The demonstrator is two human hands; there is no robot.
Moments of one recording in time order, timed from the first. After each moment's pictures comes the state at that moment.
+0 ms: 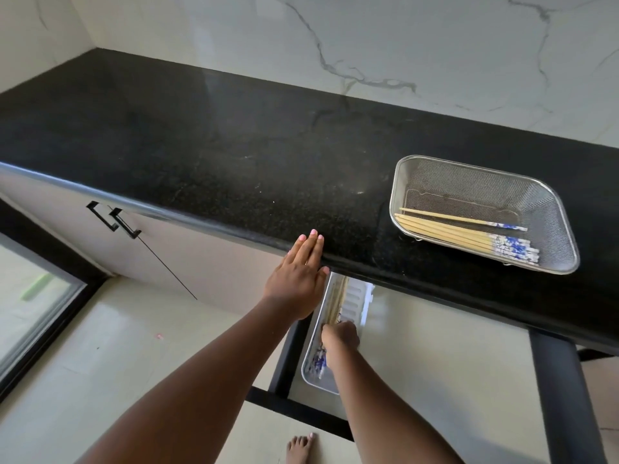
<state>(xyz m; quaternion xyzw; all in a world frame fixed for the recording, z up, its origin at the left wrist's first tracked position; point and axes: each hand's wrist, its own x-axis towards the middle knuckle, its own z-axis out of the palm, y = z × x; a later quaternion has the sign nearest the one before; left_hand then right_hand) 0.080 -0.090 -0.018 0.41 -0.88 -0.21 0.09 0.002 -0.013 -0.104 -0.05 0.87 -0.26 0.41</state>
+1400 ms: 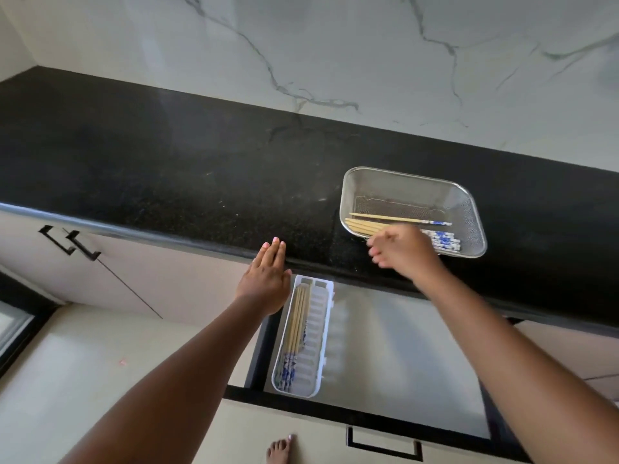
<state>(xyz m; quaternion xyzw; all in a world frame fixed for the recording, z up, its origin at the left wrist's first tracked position) 0.073 -0.091 -0.008 0.44 -0.87 -0.23 0.04 -0.141 0.019 0.113 -0.35 0.82 -0.36 0.28</state>
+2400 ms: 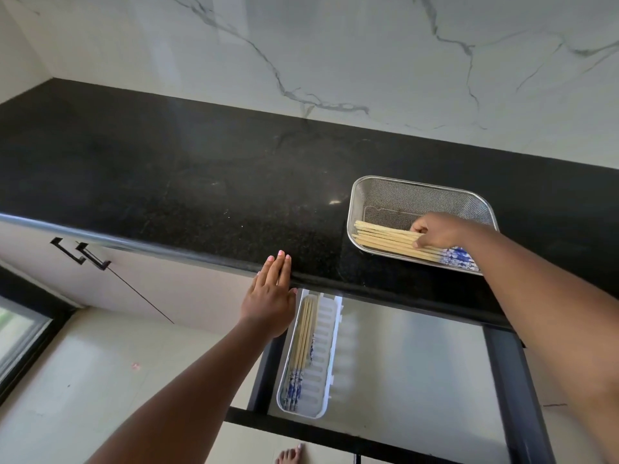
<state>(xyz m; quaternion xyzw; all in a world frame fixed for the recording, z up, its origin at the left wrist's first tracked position) 0.073 -0.087 -0.017 0.44 -0.88 -0.16 0.06 -0.271 -0.040 0.104 -0.52 0.82 0.07 0.24</state>
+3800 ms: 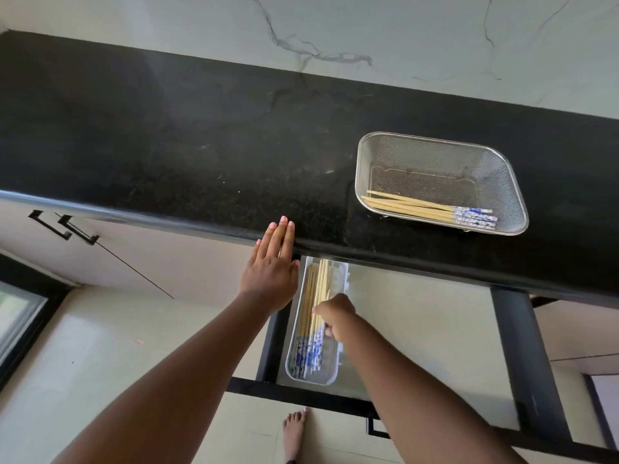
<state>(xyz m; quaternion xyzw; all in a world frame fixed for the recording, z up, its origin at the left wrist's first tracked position) 0.081 -0.091 -0.034 0.41 -0.90 -0.15 0.08 -0.034 -0.004 -0.071 -0.08 0.84 -0.22 0.50</state>
